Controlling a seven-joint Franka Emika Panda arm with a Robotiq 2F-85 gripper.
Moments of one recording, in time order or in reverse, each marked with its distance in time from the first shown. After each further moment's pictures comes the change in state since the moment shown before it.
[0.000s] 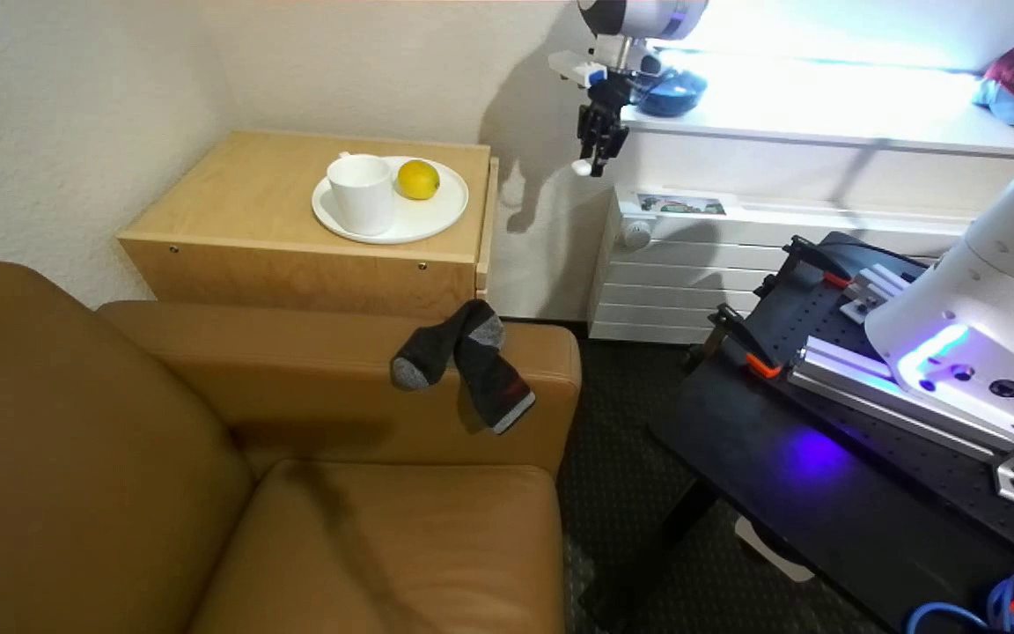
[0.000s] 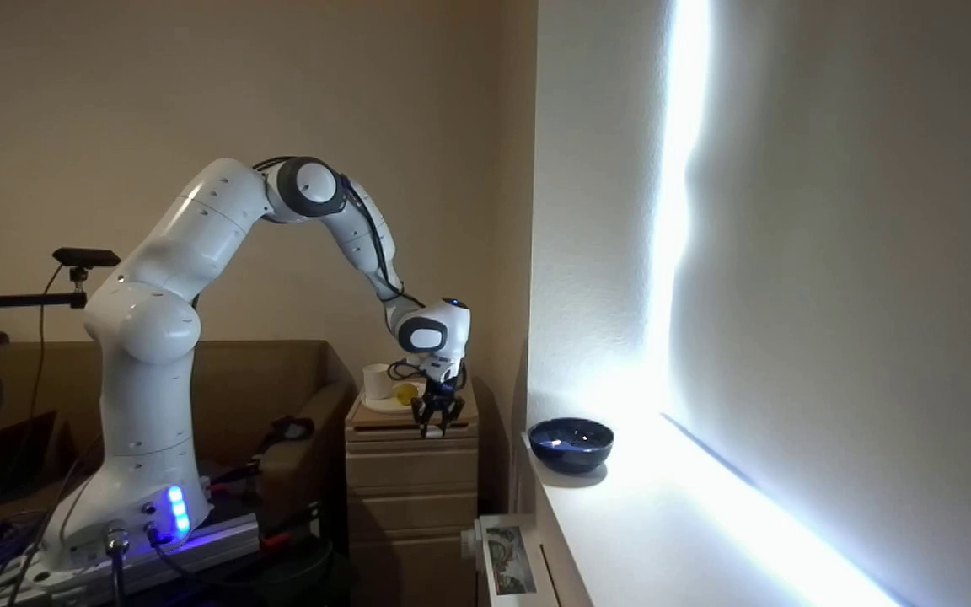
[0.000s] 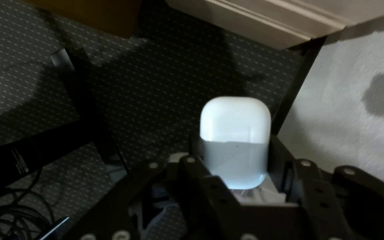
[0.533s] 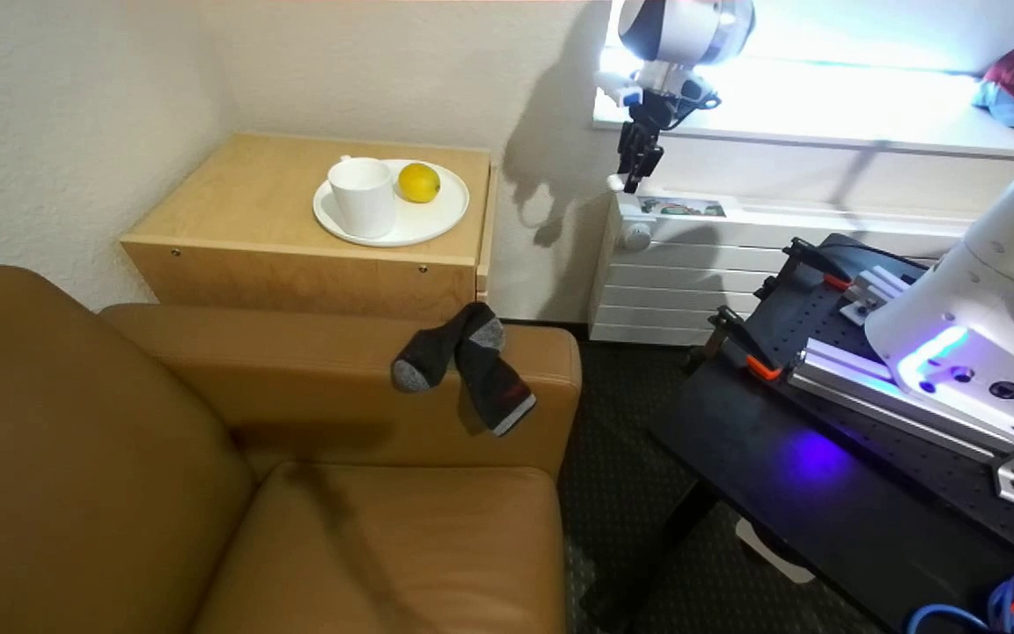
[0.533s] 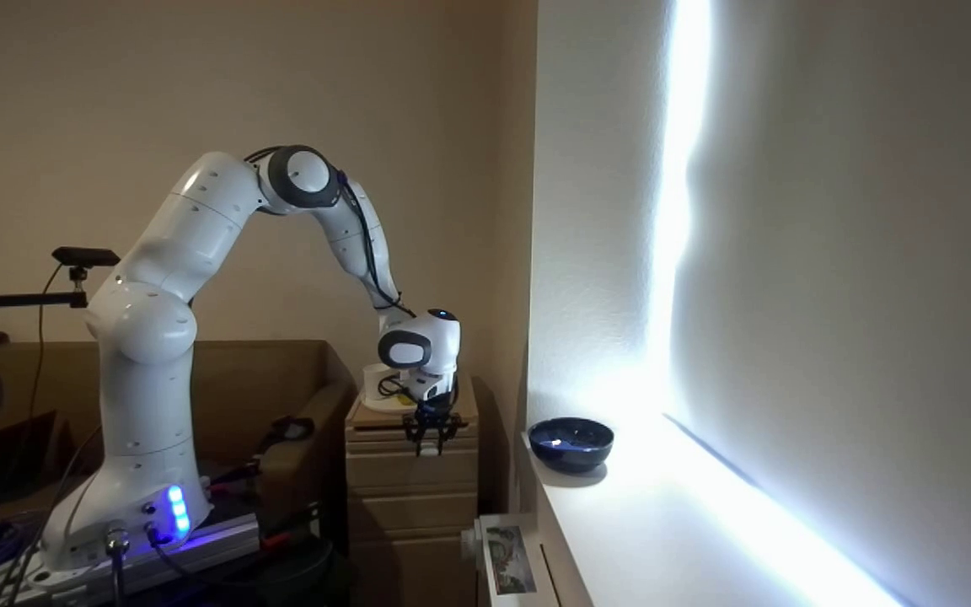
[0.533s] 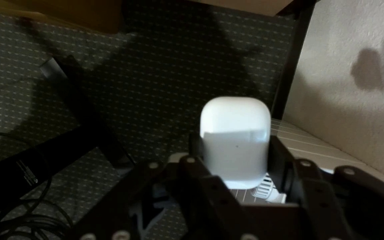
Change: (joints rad) arm -0.046 -0.058 -0.004 -0.189 0.110 0.175 -0.008
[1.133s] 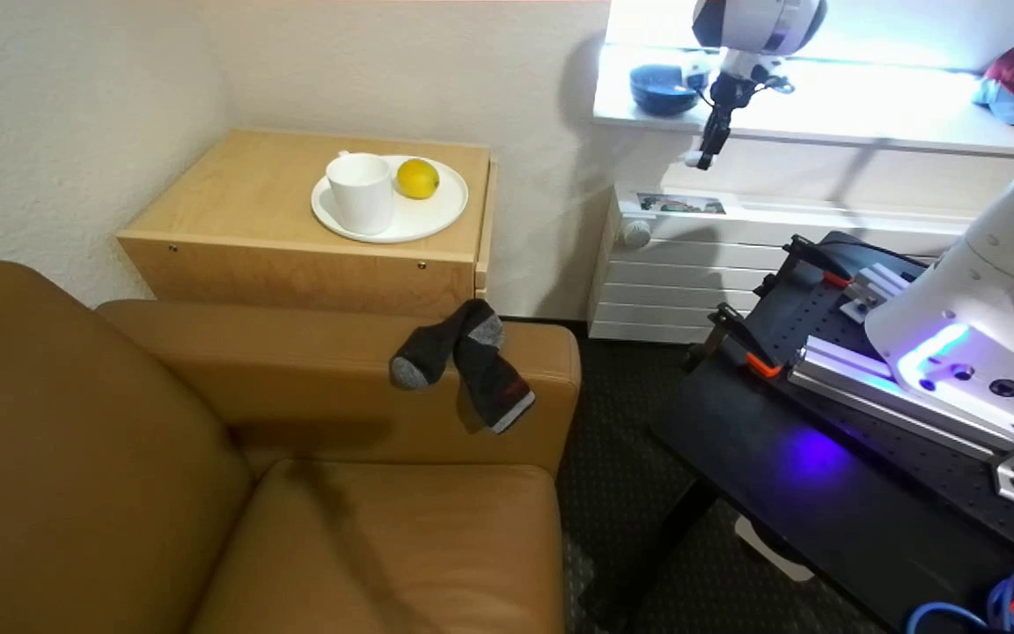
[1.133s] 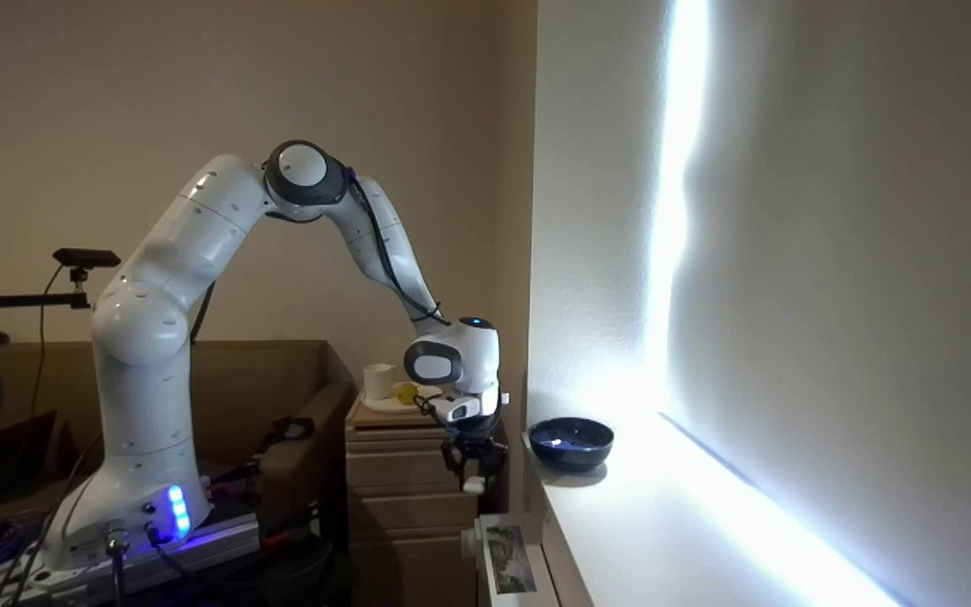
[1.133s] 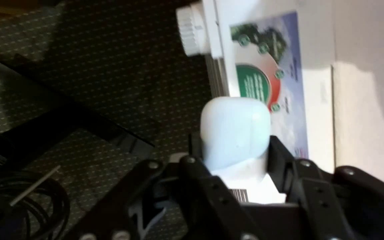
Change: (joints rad) arm -0.128 0.042 -0.213 0.036 -0.005 0.007 0.127
